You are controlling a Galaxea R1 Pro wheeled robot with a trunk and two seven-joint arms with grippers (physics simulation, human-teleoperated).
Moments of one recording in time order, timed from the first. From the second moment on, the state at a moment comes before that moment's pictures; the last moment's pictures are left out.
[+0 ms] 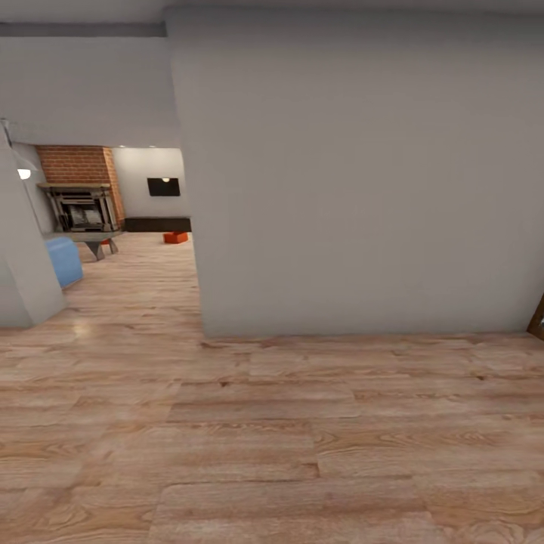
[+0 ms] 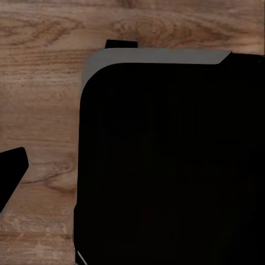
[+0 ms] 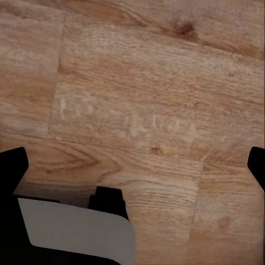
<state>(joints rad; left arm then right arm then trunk) -0.01 0.00 0.03 -0.07 0.06 -0.02 0.00 -0.29 0.04 1.30 -0.02 -1.05 -0.06 -0.15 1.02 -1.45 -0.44</state>
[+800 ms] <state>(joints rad) -0.01 0.00 0.03 -0.07 0.06 -0.02 0.00 -0.29 0.04 1.30 -0.02 -1.05 -0.06 -0.15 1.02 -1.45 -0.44</state>
